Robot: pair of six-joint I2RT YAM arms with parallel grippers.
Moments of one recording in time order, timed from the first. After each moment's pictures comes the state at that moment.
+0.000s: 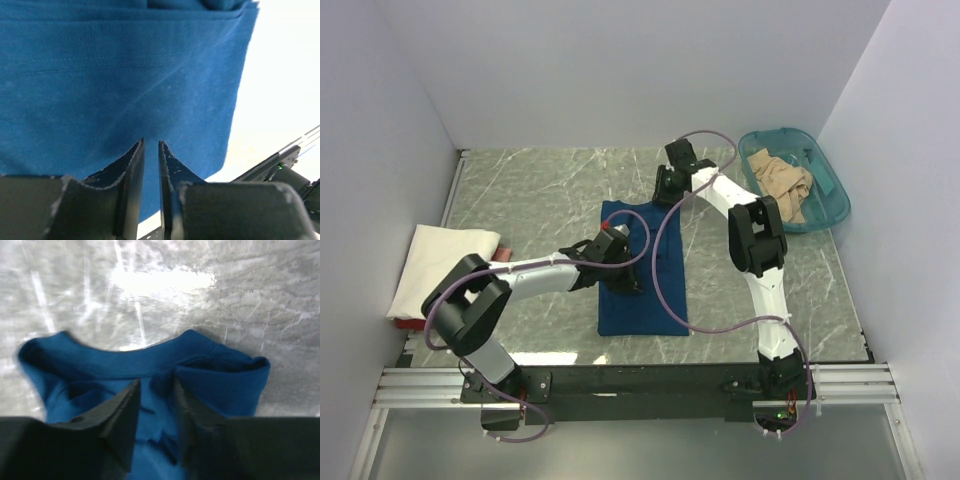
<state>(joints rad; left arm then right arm) -0.77 1.62 0.87 -0.14 0.15 -0.90 0.38 2.35 1.95 -0.55 -0.12 0.50</state>
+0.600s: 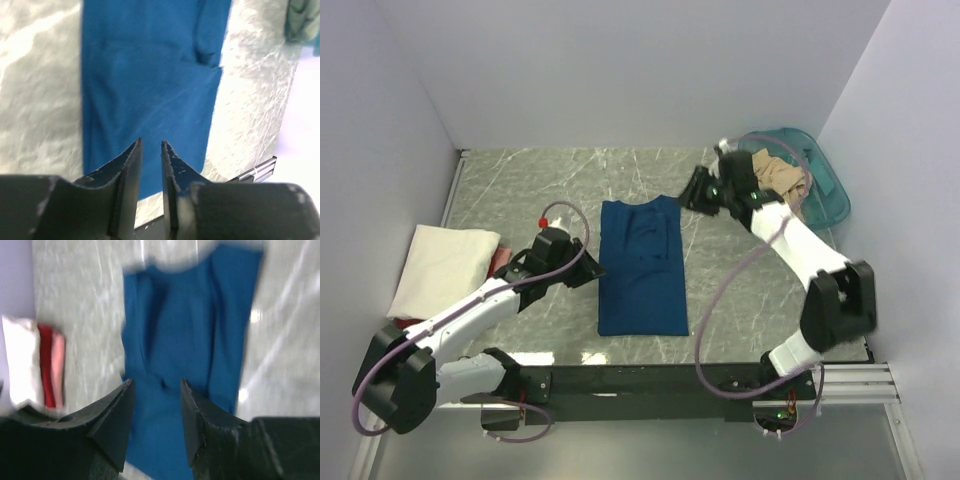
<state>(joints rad) -0.56 1.14 0.66 -0.21 0.09 -0.95 0.31 1.59 1.29 -0.35 -0.26 0.59</state>
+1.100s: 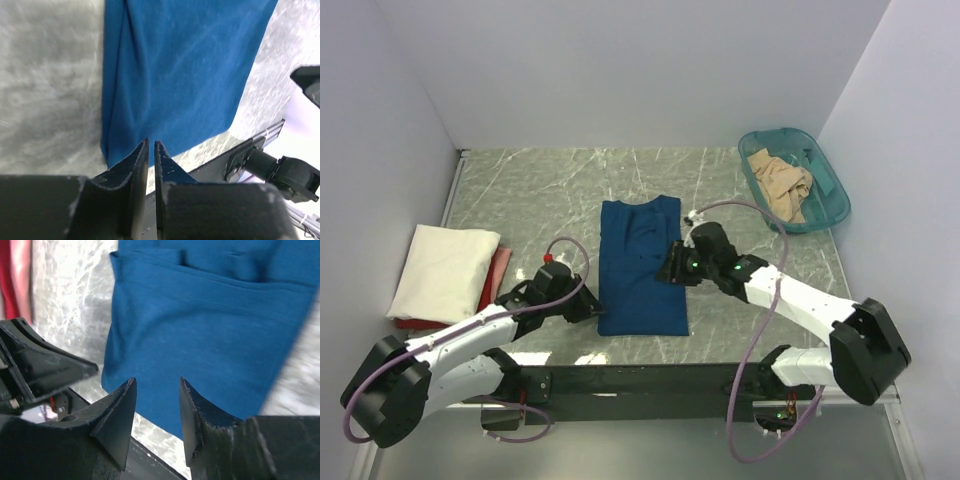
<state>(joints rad) -0.64 1.02 0.37 -0.11 0.18 -1.08 0.62 1.25 0.70 -0.18 -0.21 0.69</state>
